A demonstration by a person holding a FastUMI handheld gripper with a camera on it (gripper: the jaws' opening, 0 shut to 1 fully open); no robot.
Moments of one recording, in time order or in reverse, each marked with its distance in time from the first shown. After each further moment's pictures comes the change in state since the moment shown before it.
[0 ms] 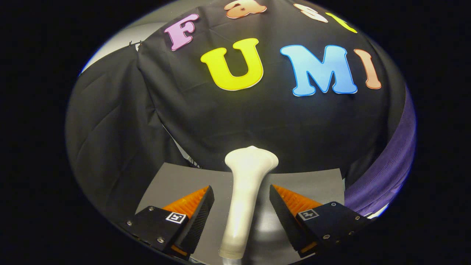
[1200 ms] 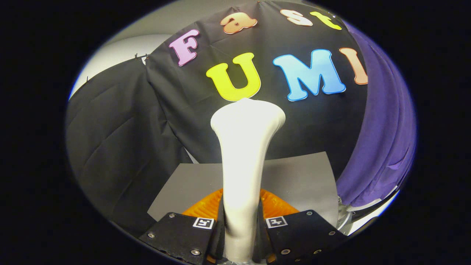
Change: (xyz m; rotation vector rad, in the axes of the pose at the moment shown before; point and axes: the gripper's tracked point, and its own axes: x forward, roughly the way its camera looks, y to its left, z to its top) arm -0.094 0.003 -0.037 0.076 -0.169 0.081
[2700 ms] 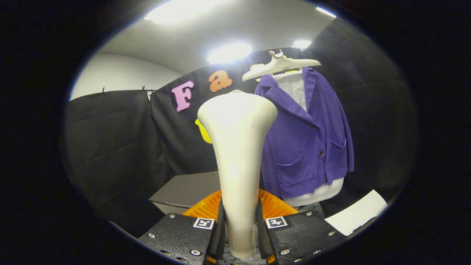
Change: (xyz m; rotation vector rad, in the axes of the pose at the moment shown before) arm -0.326 -0.084 -0.042 -0.028 -0.424 -0.169
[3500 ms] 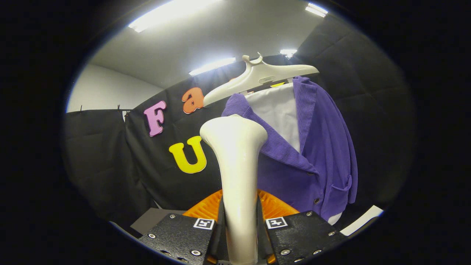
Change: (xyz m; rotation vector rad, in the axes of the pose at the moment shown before) arm 0.167 -0.106 0.112 0.032 -0.133 -0.149
